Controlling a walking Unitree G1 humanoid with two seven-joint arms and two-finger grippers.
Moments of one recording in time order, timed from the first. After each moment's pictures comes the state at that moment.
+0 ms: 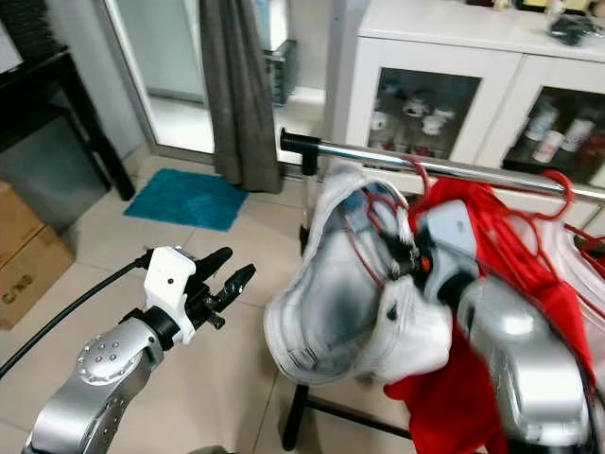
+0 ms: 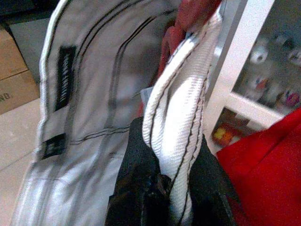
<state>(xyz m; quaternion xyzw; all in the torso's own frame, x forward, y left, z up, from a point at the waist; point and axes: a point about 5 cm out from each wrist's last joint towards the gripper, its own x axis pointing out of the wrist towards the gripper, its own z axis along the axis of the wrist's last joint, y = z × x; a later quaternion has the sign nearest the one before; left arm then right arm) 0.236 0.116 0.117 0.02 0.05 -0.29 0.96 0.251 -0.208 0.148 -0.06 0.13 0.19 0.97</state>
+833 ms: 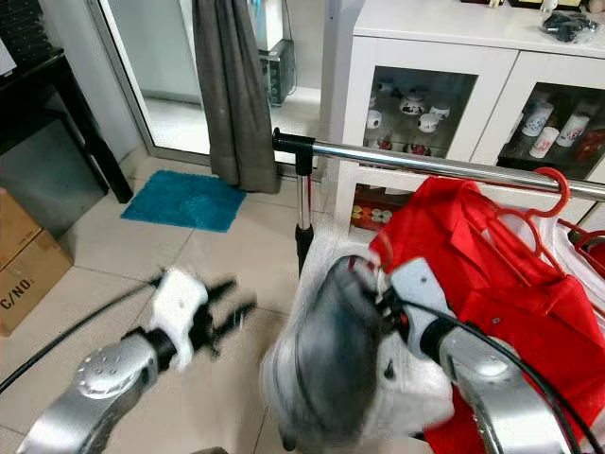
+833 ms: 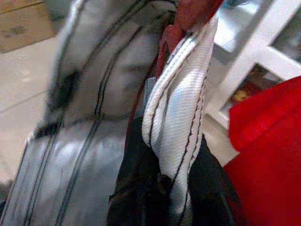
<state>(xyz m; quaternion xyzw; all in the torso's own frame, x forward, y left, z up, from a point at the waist) 0.219 0.115 0.092 0.07 0.13 -0.37 0.92 0.223 -0.192 0.107 -0.12 0.22 0.26 0.93</state>
